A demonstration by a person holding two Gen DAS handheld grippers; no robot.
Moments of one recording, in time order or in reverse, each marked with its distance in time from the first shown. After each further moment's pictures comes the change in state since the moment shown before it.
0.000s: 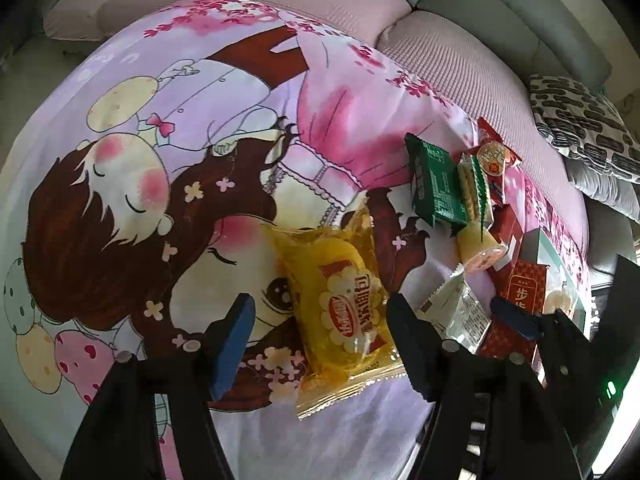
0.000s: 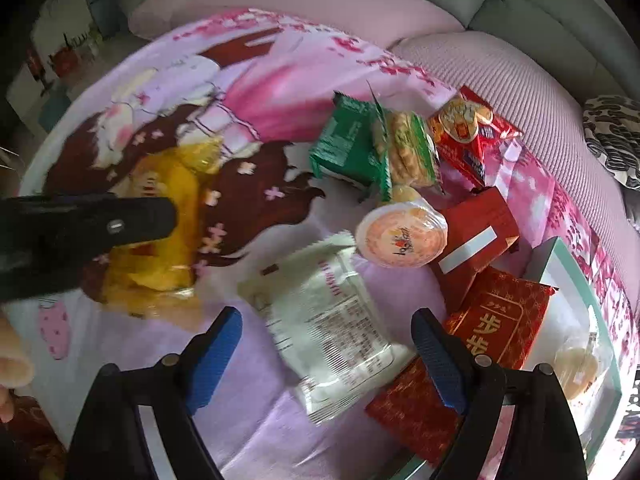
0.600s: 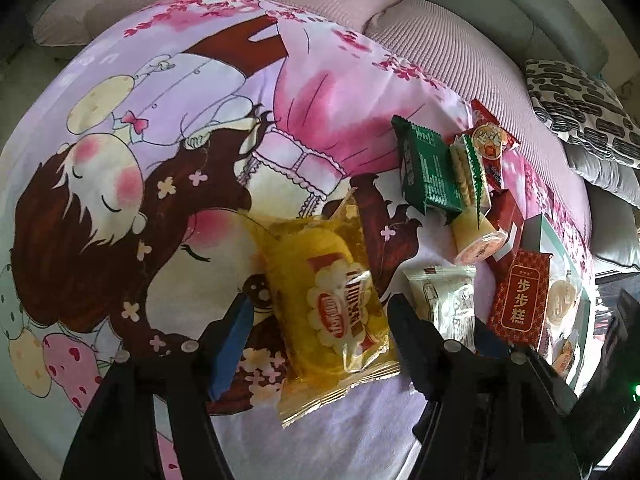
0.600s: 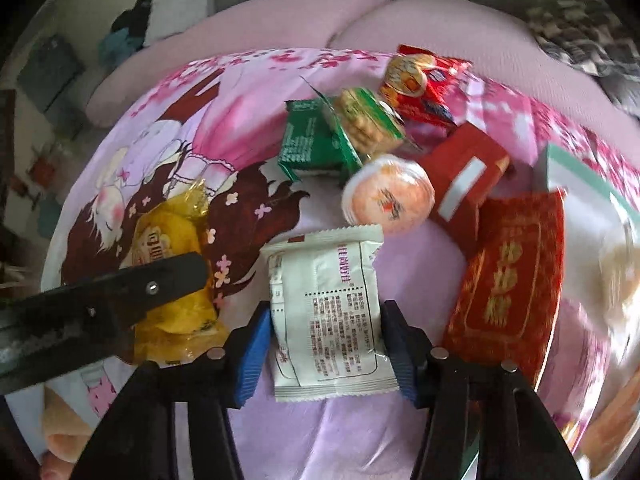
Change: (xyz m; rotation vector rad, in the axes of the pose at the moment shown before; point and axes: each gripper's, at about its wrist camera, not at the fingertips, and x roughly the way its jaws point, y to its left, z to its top) left arm 0.016 -0.012 -0.001 0.034 0.034 0.007; right arm -0.004 -0.022 -0.018 0.367 -0.079 0.106
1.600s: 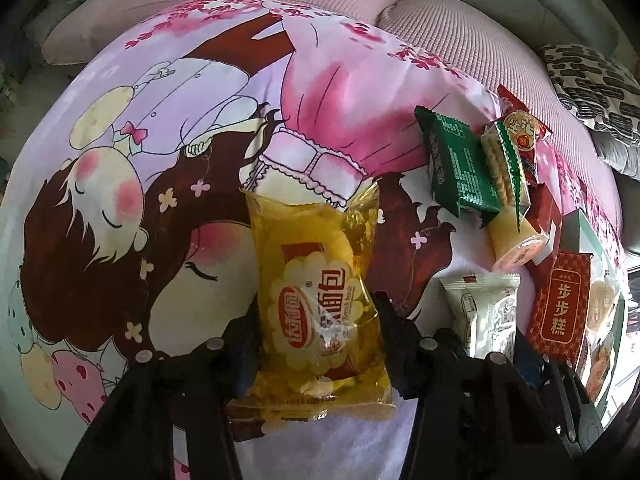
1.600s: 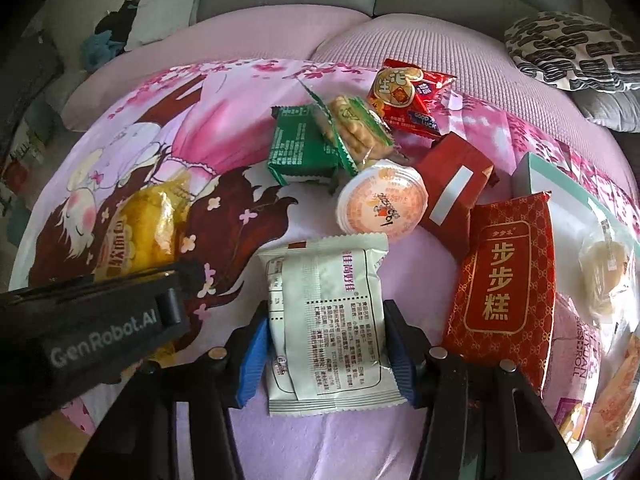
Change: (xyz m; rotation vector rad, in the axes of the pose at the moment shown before) left arm 0.022 -0.009 0.005 0.029 -0.025 0.119; right arm 0.006 0.022 -0.011 -0.006 -0.078 -0.137
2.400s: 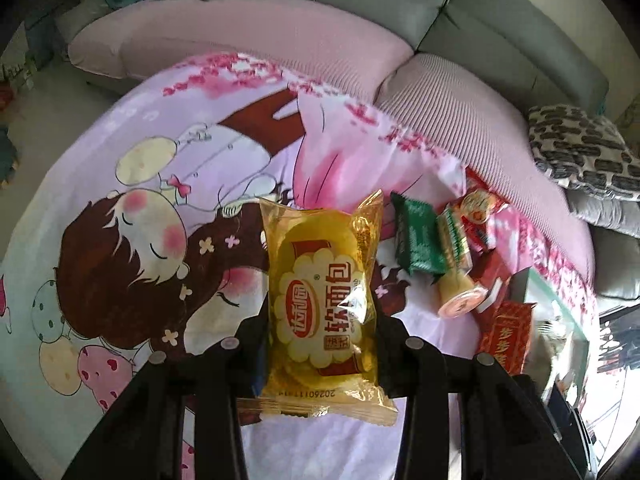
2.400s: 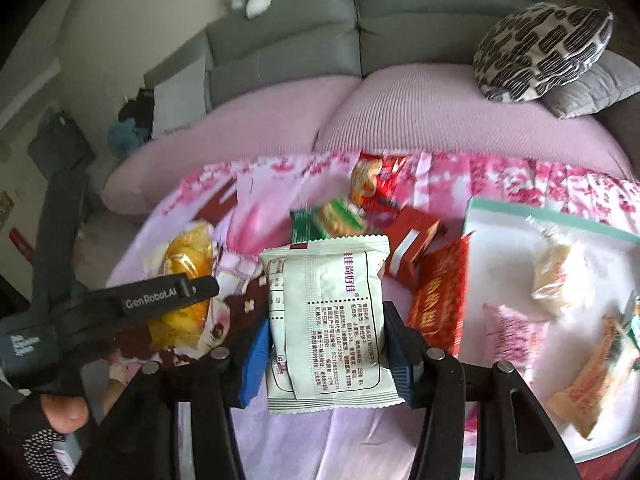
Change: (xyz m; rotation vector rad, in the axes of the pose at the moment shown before) left arm -0.075 0.010 0.001 -0.094 -0.191 -0.058; right arm -0.104 -0.047 -0.005 0.160 -0.230 0.182
